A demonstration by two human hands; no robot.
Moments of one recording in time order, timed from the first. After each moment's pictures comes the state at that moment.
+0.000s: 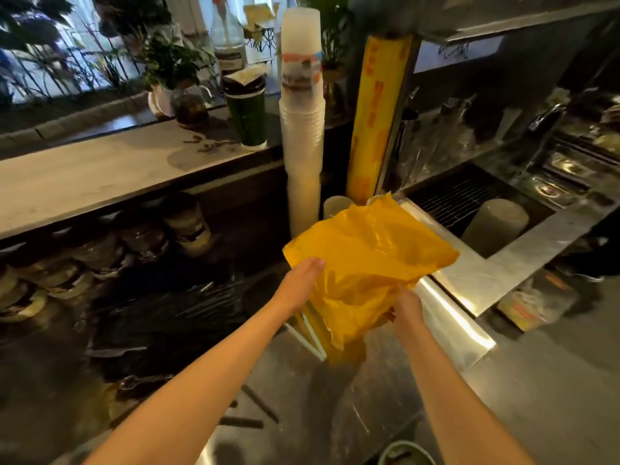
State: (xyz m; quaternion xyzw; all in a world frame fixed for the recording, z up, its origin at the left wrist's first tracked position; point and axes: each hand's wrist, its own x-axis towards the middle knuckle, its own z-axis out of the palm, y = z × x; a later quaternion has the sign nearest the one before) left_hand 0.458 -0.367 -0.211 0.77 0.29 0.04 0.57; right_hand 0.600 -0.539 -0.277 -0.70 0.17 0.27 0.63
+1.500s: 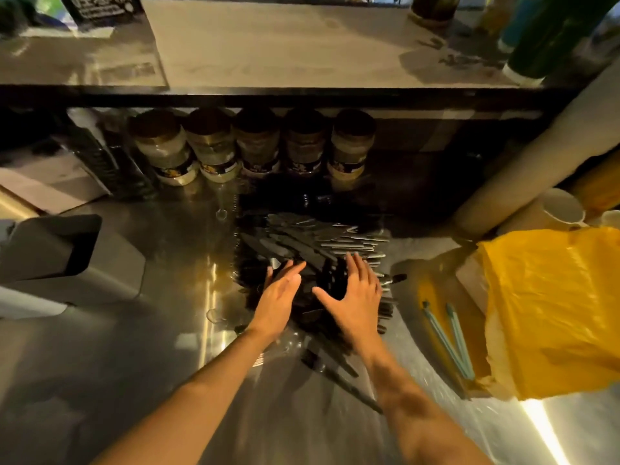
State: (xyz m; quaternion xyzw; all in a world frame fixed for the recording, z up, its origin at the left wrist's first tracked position) left_hand 0.169 -0.235 -0.362 0.67 0.46 0.20 0.55; right_hand 0.325 -0.304 -0.359 -0.84 -0.46 0.17 0.23
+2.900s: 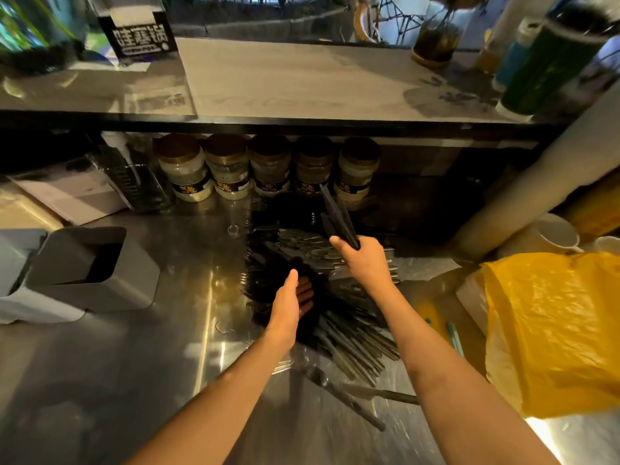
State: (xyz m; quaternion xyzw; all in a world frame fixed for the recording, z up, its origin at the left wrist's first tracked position) left_hand 0.197 -0.239 -0.312 0.29 0.54 0.30 0.73; right_hand 0.361 -0.229 -0.272 -0.78 -0.41 0.31 0.35
